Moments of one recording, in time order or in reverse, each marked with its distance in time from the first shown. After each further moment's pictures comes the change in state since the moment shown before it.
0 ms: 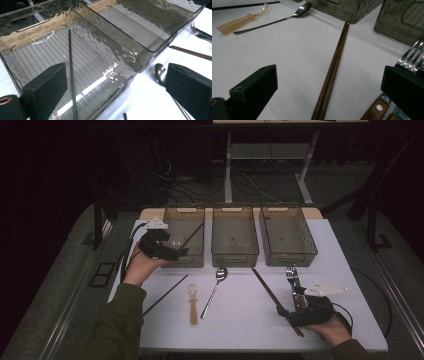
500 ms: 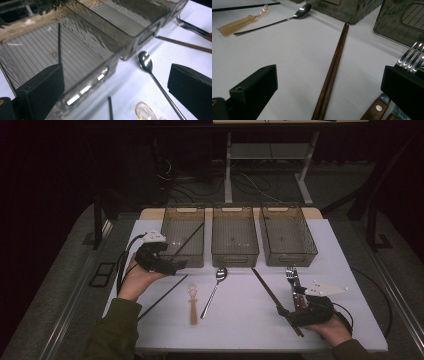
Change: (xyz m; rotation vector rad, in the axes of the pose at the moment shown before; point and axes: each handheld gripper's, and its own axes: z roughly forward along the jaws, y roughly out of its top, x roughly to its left) left arm -0.026 -0.028 -0.017 -0.005 -0.021 0.016; right arm 0.000 0.000 -0.001 -0.004 0.002 0.007
